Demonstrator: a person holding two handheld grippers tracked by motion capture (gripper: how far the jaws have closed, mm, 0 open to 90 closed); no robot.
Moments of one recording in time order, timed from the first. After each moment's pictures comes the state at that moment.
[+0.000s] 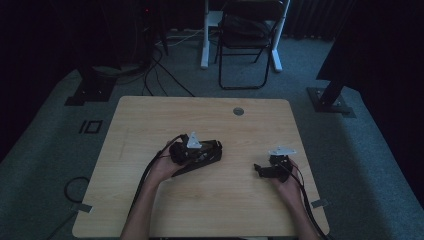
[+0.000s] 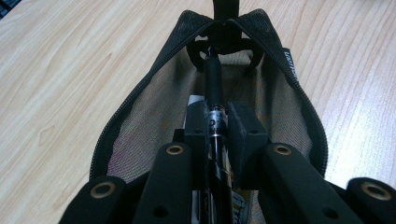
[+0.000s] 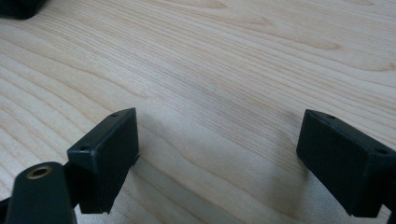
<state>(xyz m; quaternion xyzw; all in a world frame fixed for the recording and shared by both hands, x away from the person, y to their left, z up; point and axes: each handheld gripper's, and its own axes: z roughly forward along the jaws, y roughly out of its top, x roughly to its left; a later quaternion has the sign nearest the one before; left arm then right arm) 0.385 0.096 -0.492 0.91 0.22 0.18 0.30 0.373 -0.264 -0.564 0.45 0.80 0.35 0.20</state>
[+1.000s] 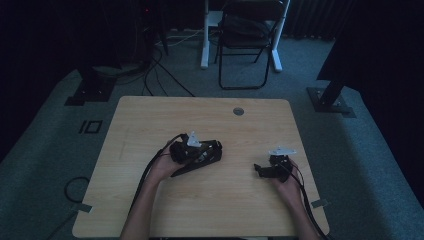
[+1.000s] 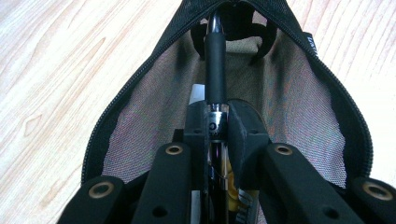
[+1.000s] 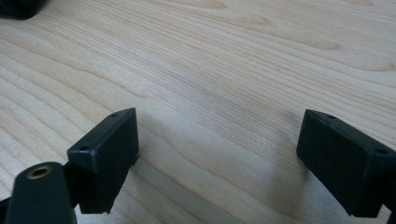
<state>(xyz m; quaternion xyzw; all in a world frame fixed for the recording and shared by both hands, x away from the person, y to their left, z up) 0.394 0.097 -0.500 0.91 0.23 0.16 0.29 0.373 -0.264 -0.564 0.45 0.80 0.35 0.20</state>
